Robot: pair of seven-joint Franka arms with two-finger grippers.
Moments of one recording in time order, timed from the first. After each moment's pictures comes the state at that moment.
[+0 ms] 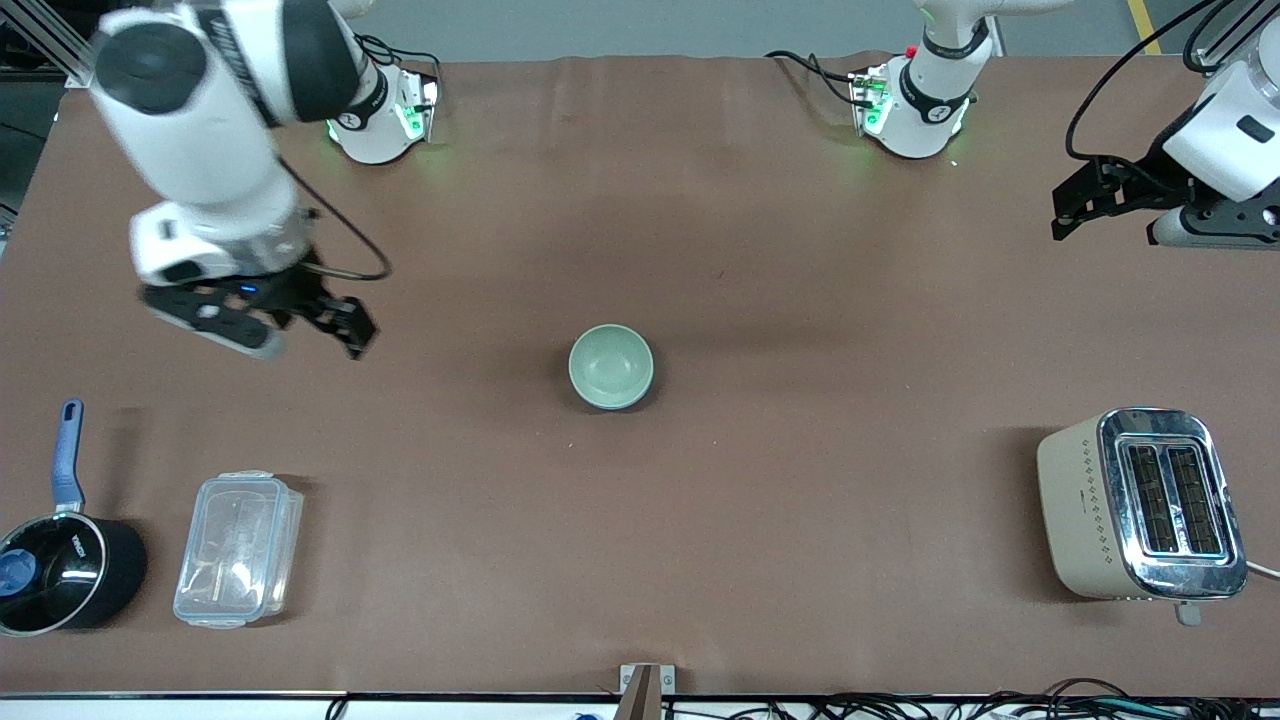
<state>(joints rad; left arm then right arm) -0.02 -0.04 -0.12 -1.56 0.00 1.50 -0.06 0.09 0.04 0.22 -1.70 -0.21 1.84 0.67</state>
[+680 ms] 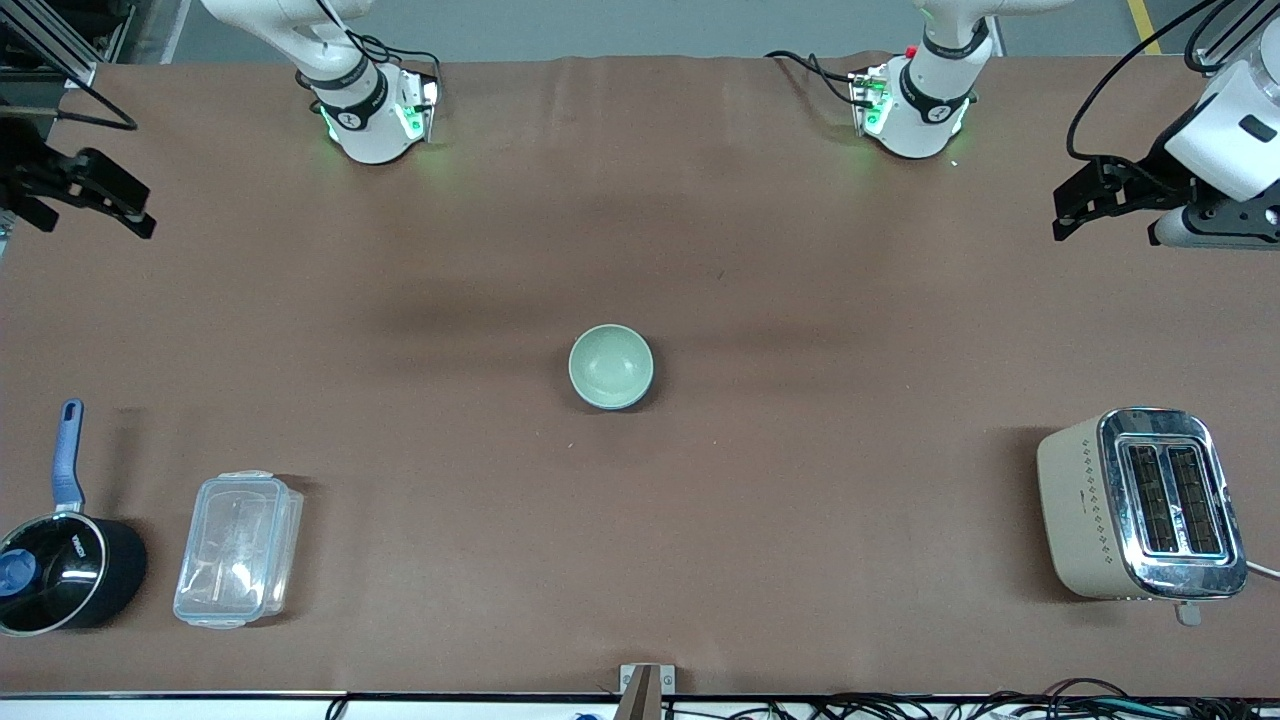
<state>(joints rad) -0.02 -0.04 -0.12 -1.55 0.00 1.50 -0.06 0.05 -0.06 -0.02 -1.50 -0.04 1.46 0.09</state>
